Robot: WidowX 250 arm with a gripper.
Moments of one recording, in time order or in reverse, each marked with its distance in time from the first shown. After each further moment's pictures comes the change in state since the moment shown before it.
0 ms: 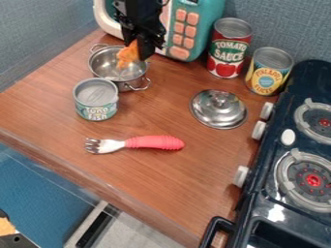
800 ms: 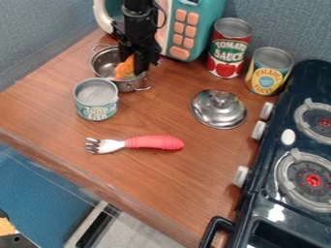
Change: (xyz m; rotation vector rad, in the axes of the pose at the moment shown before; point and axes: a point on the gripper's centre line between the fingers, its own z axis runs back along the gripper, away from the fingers) arm -0.001 0.015 -0.043 0.035 0.094 0.054
